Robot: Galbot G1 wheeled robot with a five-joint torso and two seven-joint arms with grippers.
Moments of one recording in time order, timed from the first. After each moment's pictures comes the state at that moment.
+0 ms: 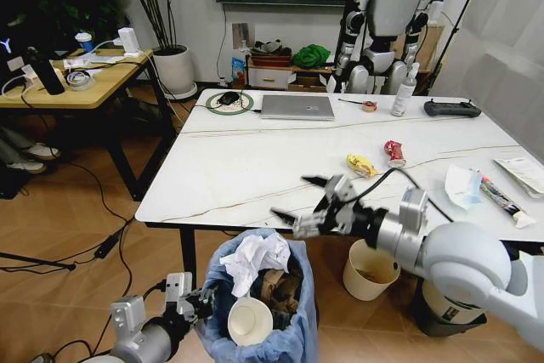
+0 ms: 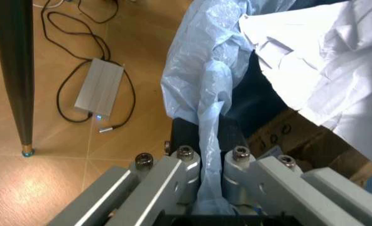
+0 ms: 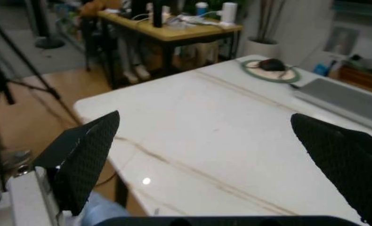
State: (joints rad) left arm 1.83 -0.92 -0.48 -2.44 -1.04 0.45 -0.36; right arm -0.65 0.43 -0.18 2.29 1.06 -0.23 0.15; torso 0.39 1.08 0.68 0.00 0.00
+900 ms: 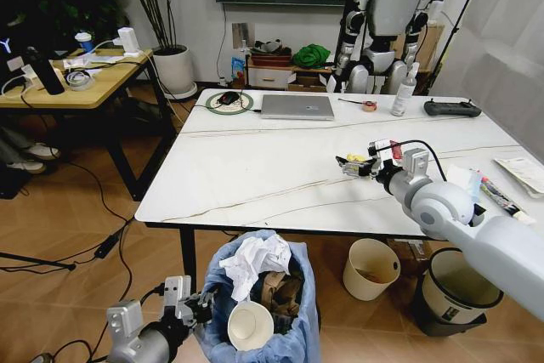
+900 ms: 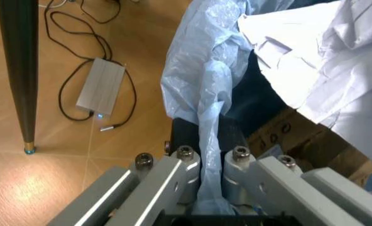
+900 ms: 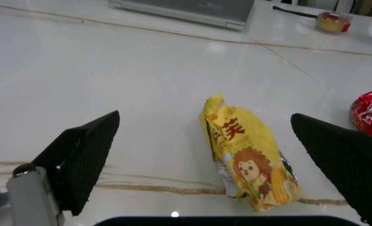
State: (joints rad) left arm 1.87 -0.93 -0.50 -2.47 -1.04 0.45 -0.37; right arm -0.56 0.58 -0.22 1.77 1.08 -0.31 0.25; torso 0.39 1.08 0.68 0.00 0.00
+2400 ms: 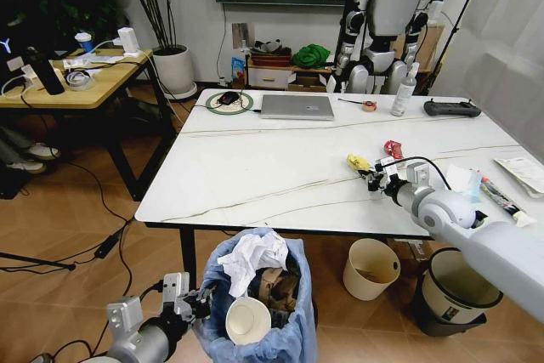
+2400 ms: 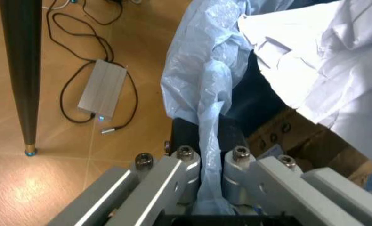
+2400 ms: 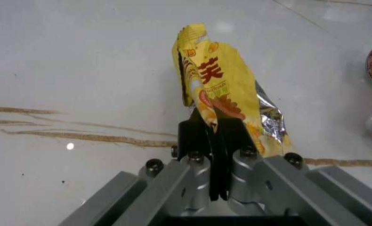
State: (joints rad) left arm 1.84 -0.92 -0.49 -2.45 -1.06 0.45 -0.37; right arm -0.57 0.59 -0.23 1.63 1.03 -0.31 0.11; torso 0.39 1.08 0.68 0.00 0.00
